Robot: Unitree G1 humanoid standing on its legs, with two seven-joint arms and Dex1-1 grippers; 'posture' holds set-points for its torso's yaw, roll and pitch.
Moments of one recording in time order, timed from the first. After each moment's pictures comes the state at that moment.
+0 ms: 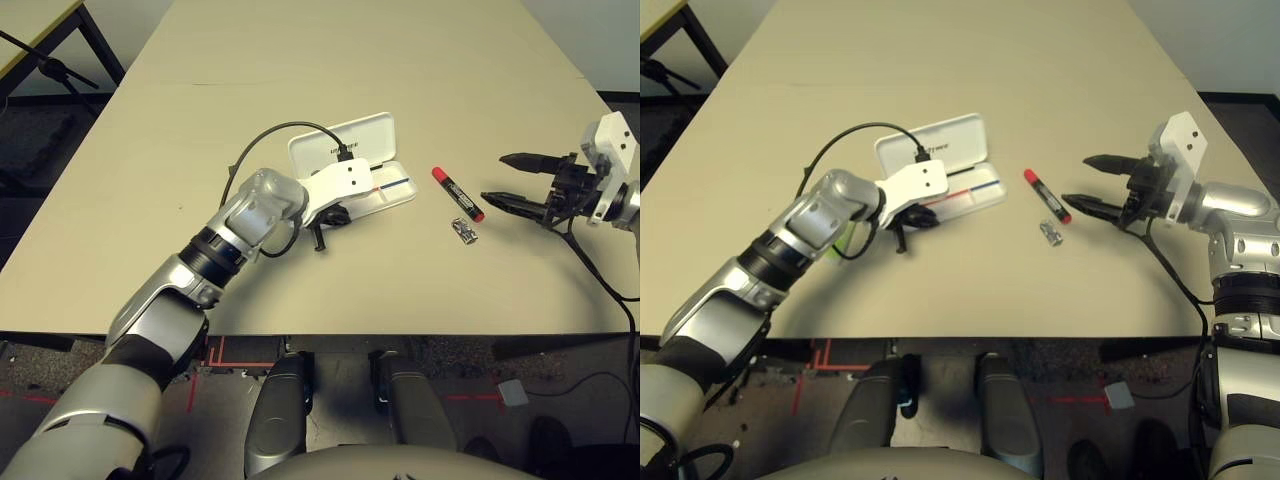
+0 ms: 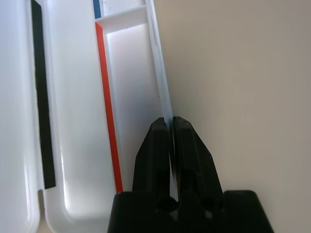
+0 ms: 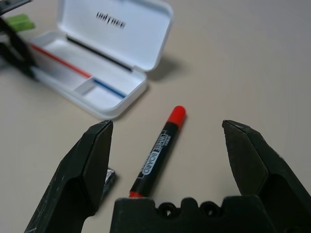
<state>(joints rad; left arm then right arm) -0.87 0.48 -0.59 0.20 0.01 0.53 -1.03 -0.61 -0.80 -0.17 0.59 0.33 0.08 1.21</state>
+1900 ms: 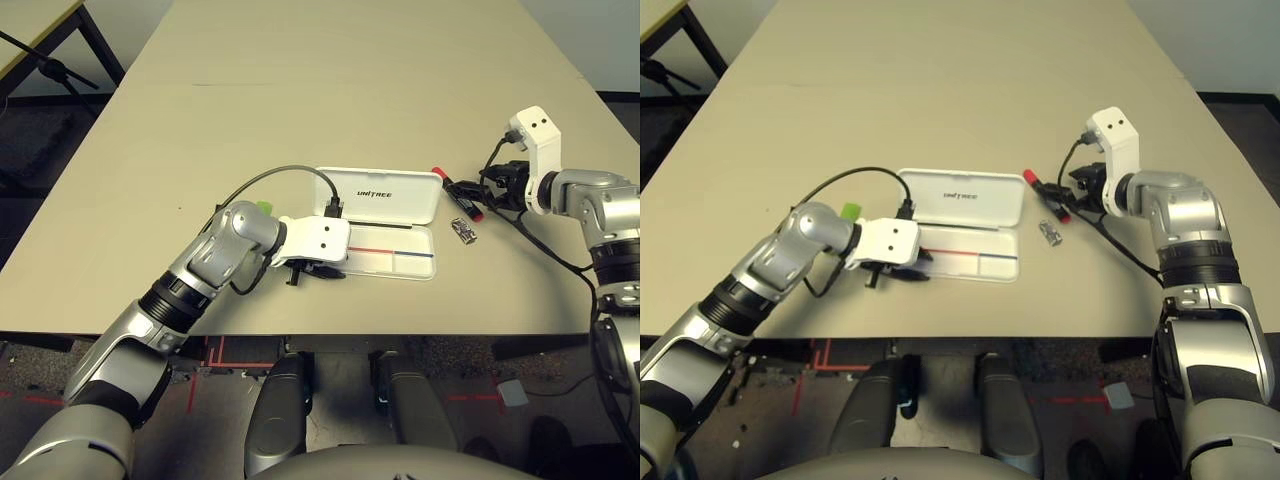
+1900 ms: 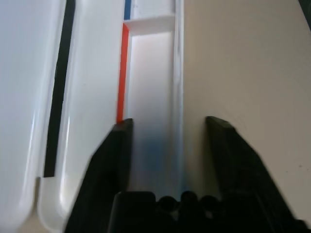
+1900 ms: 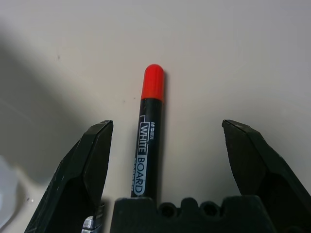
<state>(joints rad) -0.64 0.58 -0.52 0.00 0.04 0.27 -1.23 -0.76 -0.67 0.00 0.49 0.18 0.69 0.83</state>
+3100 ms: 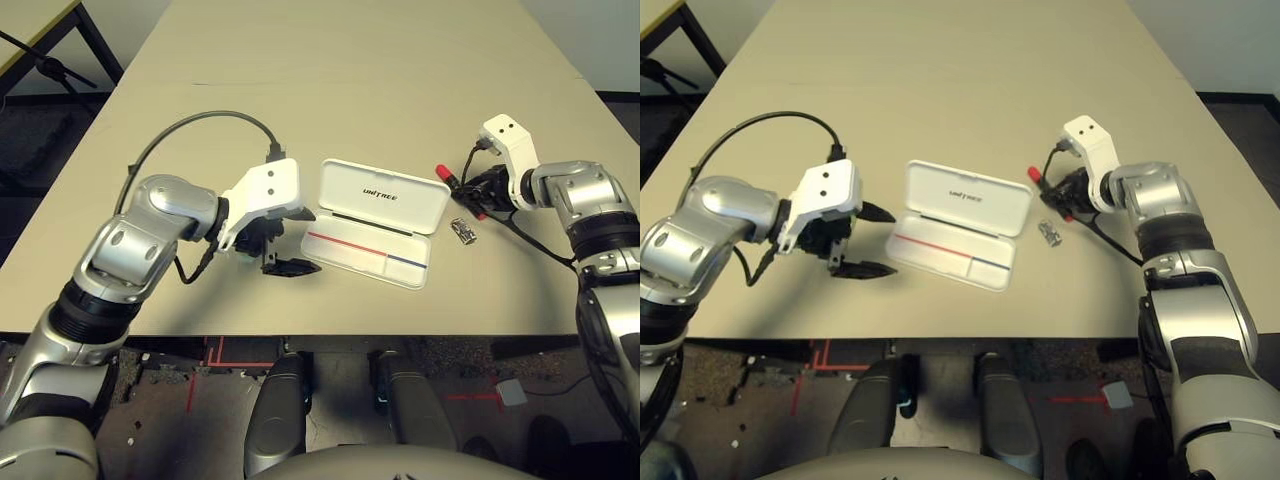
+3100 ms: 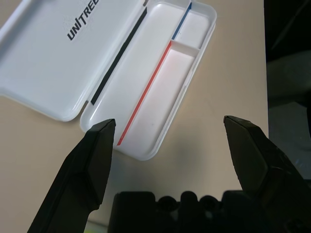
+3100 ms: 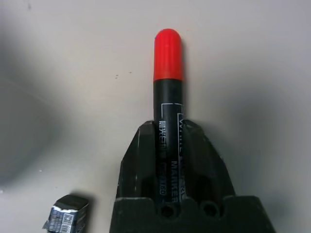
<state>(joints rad) -0.61 0.81 -0.23 -0.34 -0.28 0.76 -1.23 -0.92 -0.63 0.14 0.77 0.01 0.62 0.93</state>
